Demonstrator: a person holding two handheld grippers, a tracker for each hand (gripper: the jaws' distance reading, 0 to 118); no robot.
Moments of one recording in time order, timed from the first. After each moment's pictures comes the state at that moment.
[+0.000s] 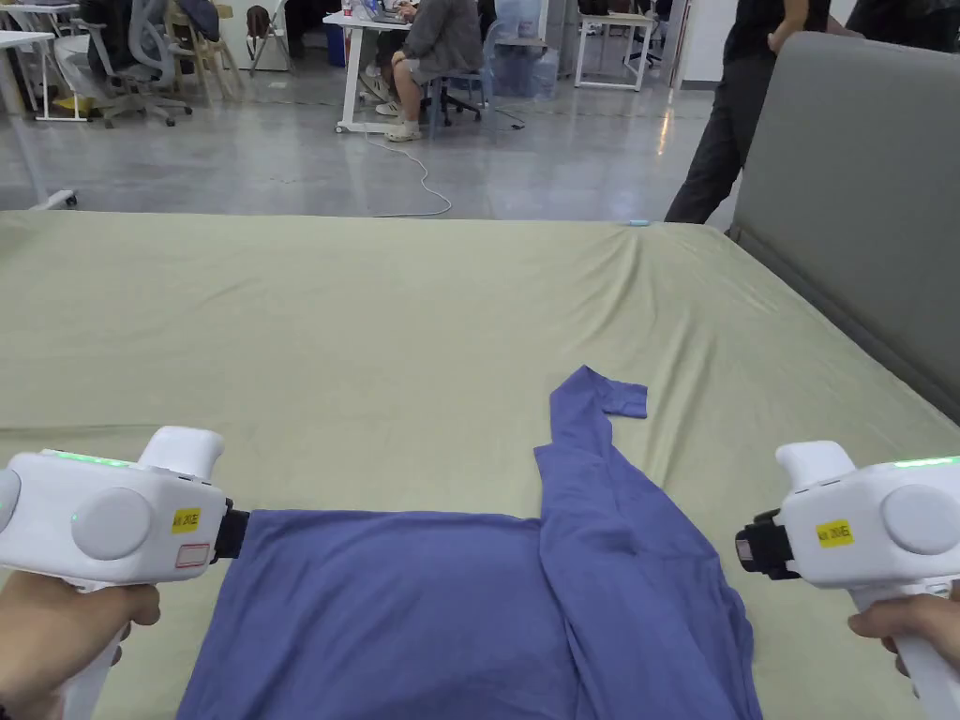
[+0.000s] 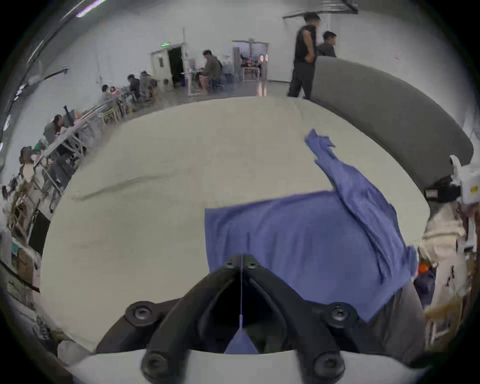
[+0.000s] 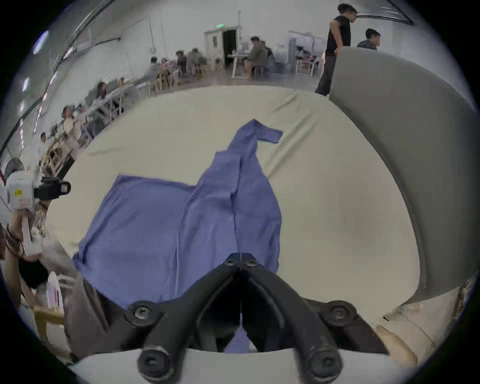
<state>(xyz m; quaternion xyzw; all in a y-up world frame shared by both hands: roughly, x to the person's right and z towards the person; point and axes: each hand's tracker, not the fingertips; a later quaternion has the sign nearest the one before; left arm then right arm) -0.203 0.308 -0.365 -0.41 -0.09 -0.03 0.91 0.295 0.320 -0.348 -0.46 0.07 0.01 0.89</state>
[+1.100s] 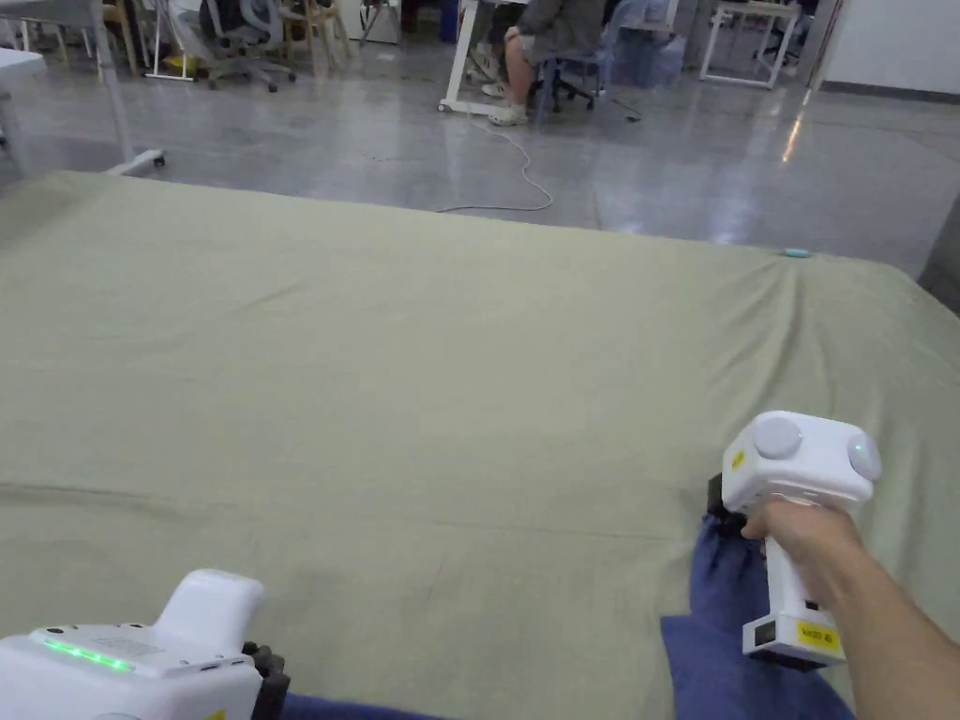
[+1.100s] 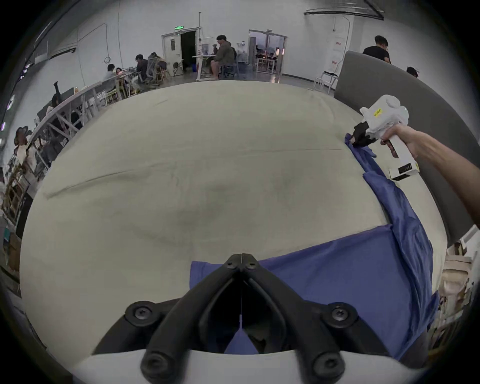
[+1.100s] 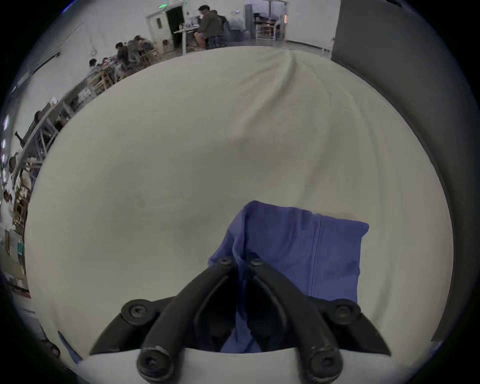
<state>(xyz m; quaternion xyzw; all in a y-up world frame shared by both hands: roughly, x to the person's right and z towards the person) -0.209 0.204 -0.539 -0.45 -0.08 0.00 0.89 0.237 0.156 -0.845 -0.54 -0.03 -0.02 0.84</state>
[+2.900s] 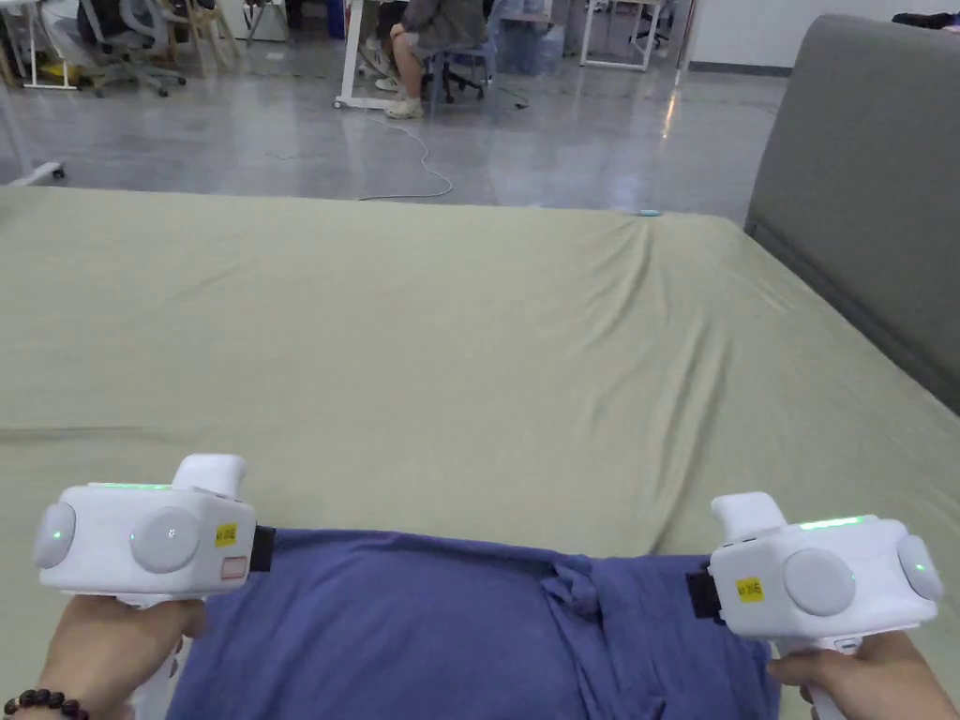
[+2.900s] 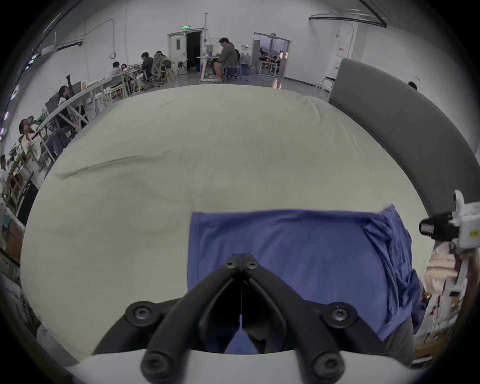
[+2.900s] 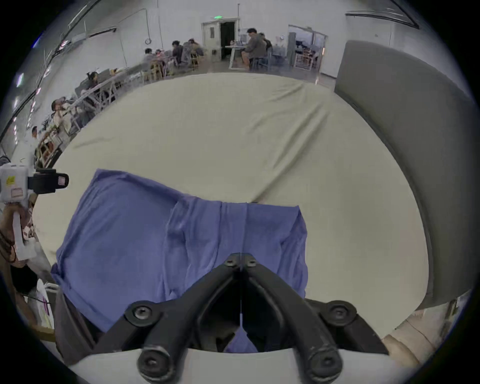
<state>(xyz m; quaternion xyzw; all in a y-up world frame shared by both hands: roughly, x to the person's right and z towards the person) -0.197 0.250 -0.439 -0.44 -0.07 0.03 0.89 0.250 0.255 -0.409 -0.48 0.05 0.06 0.87</state>
